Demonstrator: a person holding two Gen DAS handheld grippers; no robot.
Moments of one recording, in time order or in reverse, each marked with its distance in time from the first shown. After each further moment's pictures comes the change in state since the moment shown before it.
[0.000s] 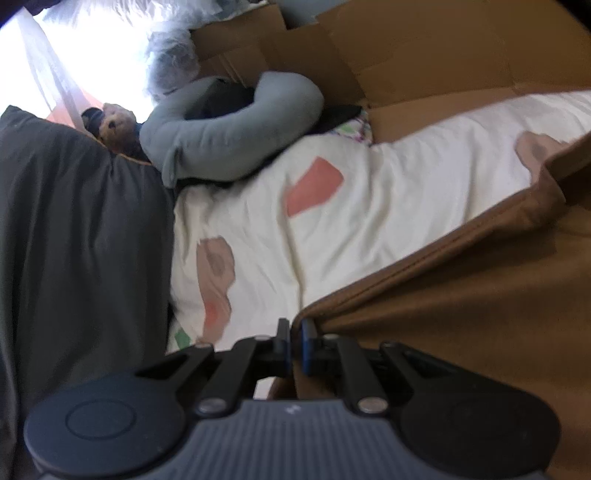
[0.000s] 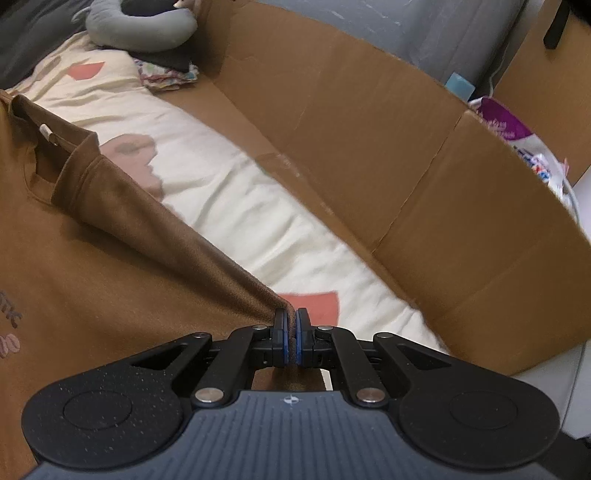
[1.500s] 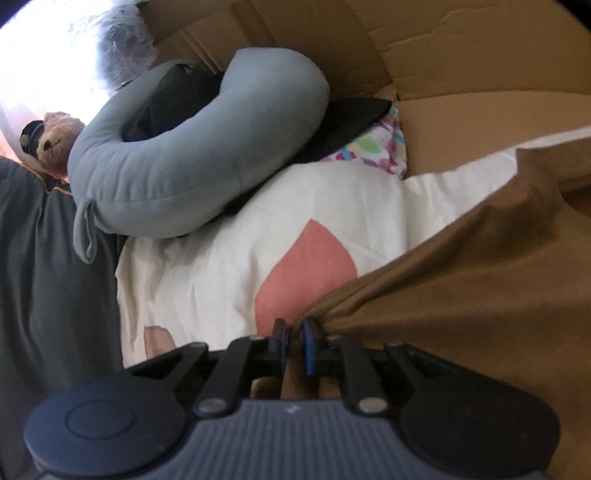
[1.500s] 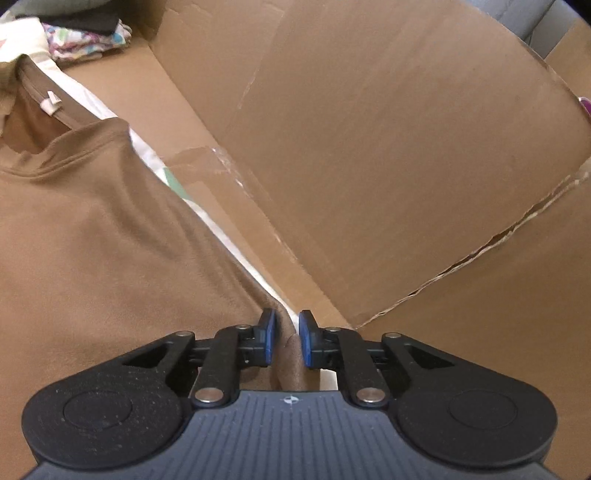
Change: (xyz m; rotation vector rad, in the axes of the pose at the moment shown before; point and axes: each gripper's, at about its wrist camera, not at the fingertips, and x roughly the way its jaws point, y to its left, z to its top) left arm 0.125 -0.030 0.101 -0.012 0.083 0.031; right arm 0.133 -0.030 0.064 -0.010 0.080 -0.092
